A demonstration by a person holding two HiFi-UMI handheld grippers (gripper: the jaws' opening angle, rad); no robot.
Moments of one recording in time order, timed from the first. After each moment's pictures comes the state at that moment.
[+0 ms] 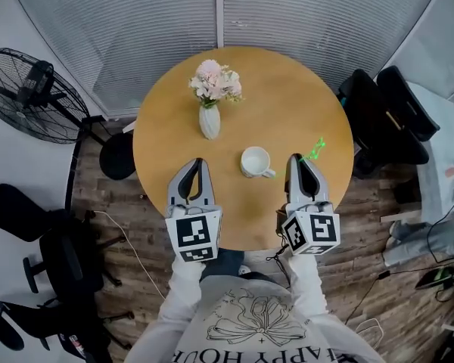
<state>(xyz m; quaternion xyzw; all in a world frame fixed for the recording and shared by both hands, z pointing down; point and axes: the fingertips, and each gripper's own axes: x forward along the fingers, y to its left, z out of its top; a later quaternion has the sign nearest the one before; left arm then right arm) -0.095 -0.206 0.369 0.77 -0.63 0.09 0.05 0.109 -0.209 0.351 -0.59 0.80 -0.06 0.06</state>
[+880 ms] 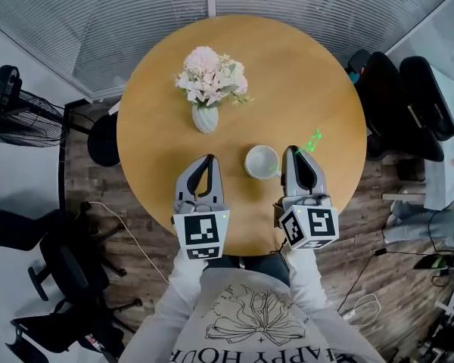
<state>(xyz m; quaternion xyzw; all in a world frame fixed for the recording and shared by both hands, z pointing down) -0.082 -0.297 0.458 0.80 -0.57 0.15 0.10 0.085 -0.304 0.434 -0.61 0.78 -0.12 0.01</state>
